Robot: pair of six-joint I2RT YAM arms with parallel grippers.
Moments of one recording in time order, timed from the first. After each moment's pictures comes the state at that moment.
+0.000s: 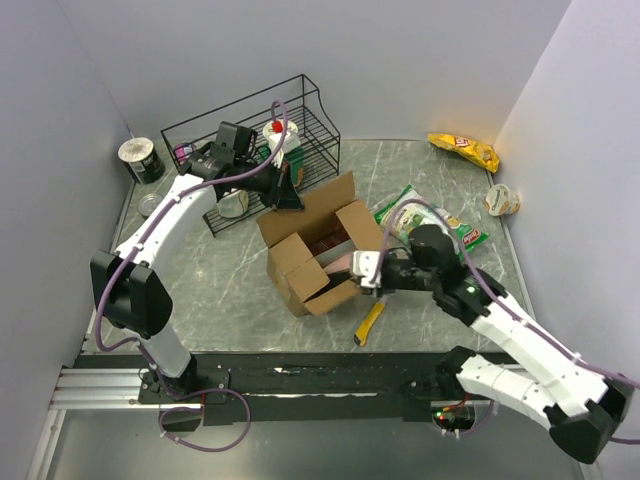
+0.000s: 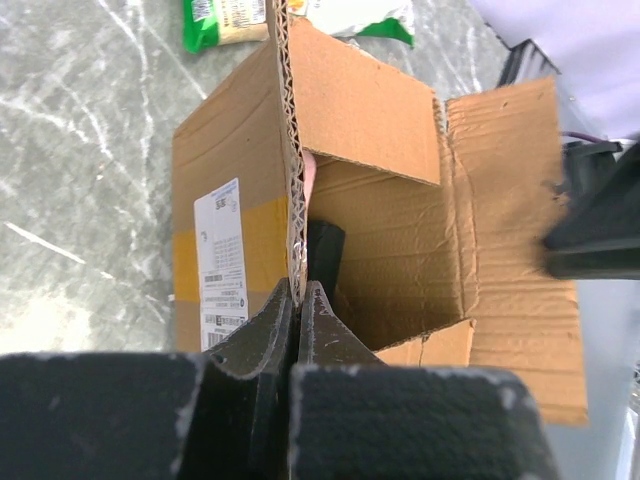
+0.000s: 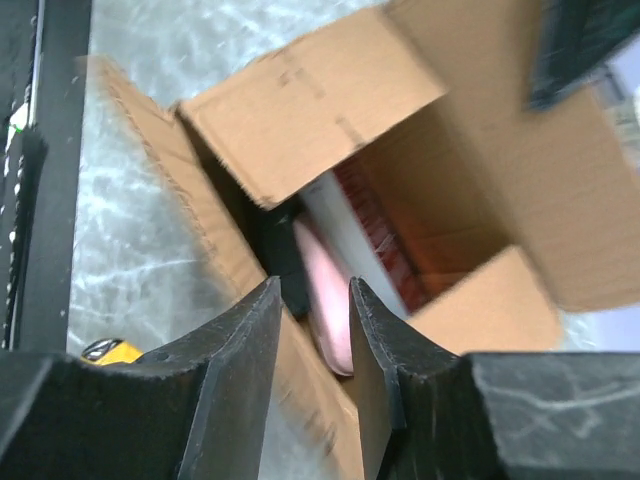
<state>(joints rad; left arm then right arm) -0.38 1.68 1.64 -0.71 0.84 0.06 0.68 0.87 0.87 -0.48 -0.52 -0.77</state>
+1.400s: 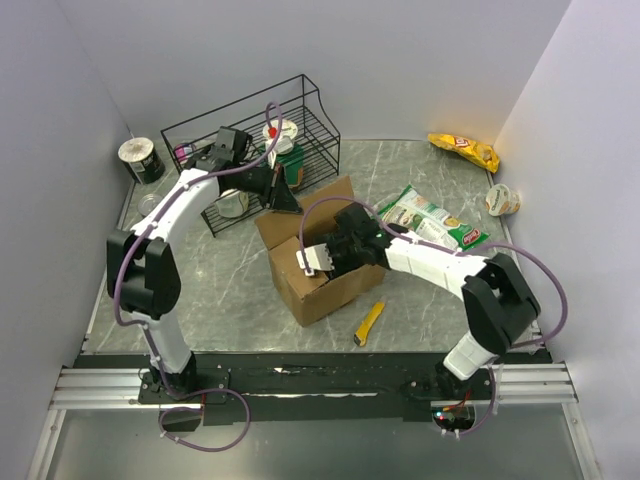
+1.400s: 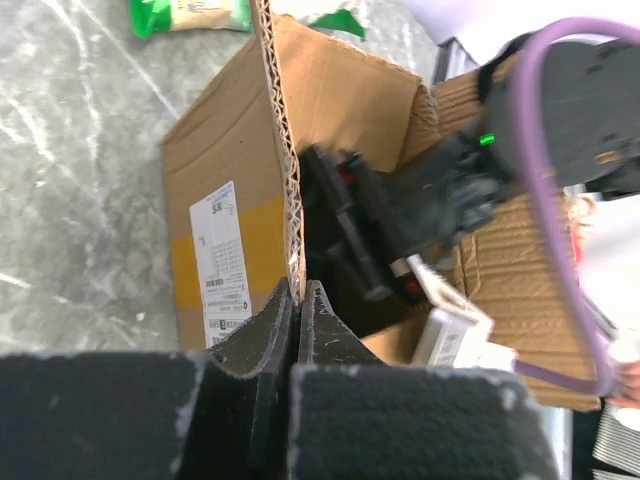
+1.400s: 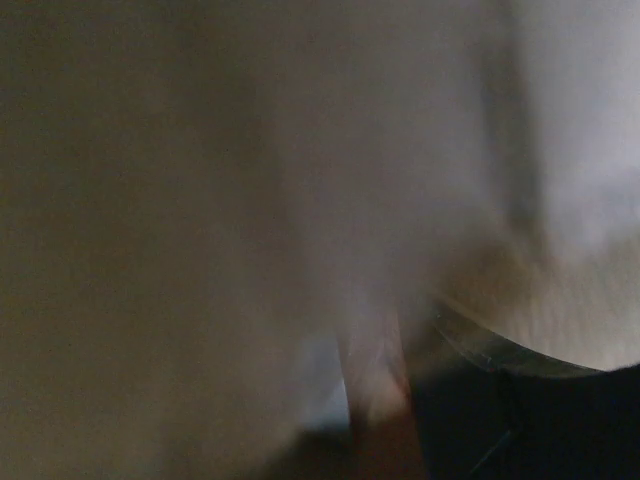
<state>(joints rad) -0.30 1.80 1.62 -0.68 1.06 0.09 0.69 1.58 1.05 -0.43 -0.31 -1.21</state>
